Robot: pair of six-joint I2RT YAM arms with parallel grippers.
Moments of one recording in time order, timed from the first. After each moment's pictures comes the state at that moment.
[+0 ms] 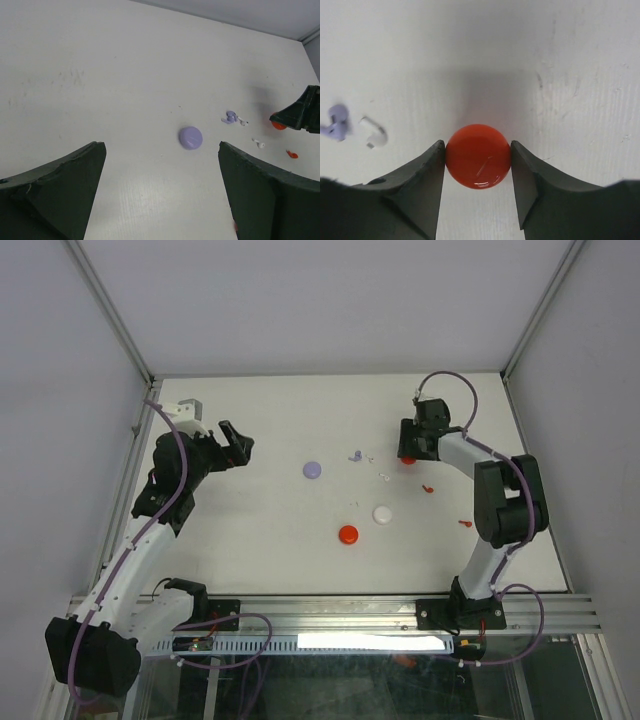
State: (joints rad) left arm -0.21 0.93 0.77 -0.12 0.04 -0.39; right arm 0.18 1.83 1.15 -0.25 0.05 0.23
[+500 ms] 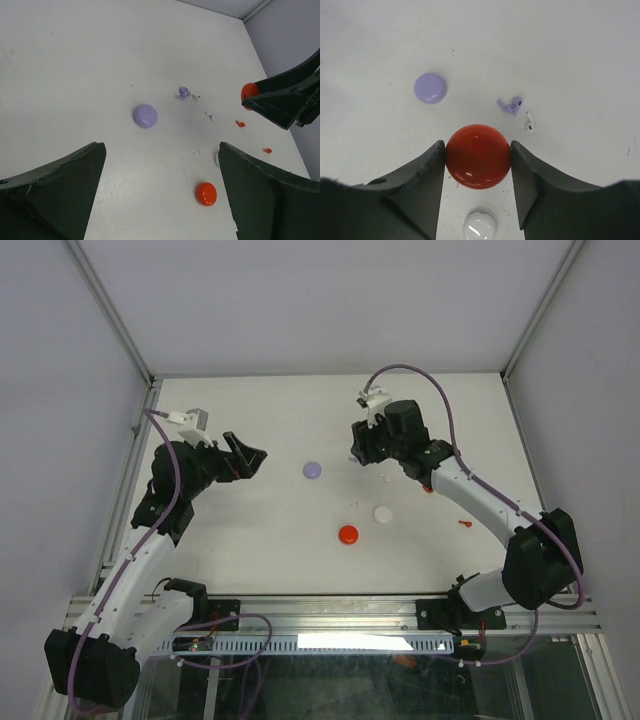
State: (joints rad) left arm -0.21 0.87 0.72 -0.09 0.26 -0.48; right arm 0.51 1.45 1.09 -0.25 -0.06 0.04
